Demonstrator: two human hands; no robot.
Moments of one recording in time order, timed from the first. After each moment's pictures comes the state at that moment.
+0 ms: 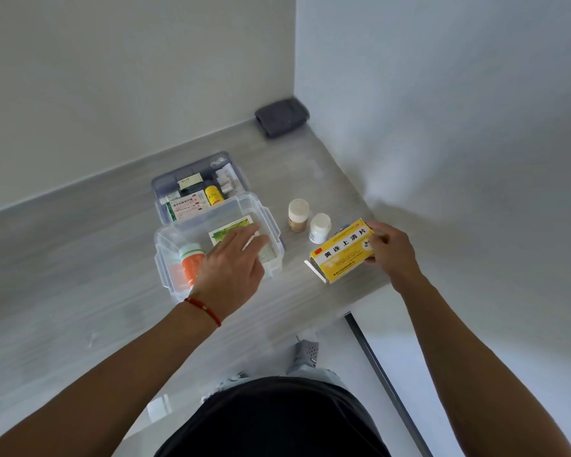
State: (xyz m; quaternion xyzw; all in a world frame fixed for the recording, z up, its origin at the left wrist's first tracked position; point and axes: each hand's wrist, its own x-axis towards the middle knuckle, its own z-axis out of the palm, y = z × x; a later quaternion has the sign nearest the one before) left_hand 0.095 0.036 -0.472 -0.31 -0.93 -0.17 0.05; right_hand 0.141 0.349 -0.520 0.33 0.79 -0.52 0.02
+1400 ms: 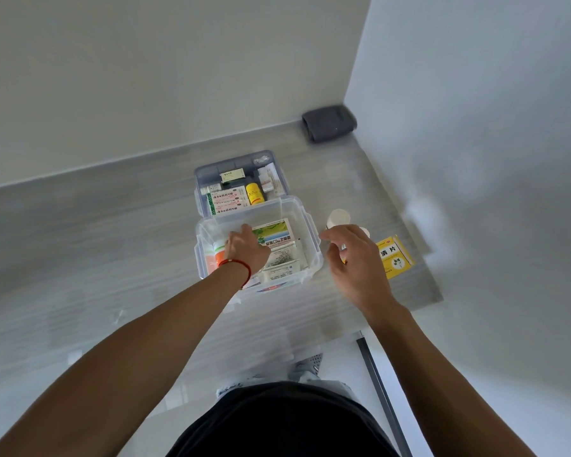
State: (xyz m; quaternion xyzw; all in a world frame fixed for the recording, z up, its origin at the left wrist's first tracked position) left_hand 0.029 0.015 -0.523 0.08 -0.94 -0.26 -0.20; right_hand 0.114 0.220 -0.466 -0.01 0.92 -0.37 -0.11
